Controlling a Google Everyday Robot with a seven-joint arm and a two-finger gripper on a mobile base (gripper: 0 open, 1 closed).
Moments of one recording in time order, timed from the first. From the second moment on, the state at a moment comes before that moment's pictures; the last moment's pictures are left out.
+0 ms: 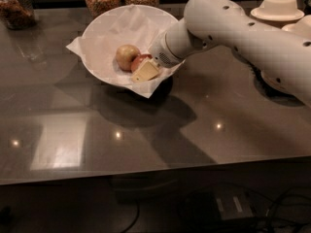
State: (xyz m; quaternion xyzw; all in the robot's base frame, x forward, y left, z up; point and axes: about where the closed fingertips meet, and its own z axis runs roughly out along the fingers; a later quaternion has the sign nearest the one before) arm 0.661 0.016 0.865 -0.51 0.76 0.13 0.38
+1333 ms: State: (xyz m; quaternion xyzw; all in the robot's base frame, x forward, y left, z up) arm 0.665 0.006 0.862 -0.51 0.76 0.13 0.37
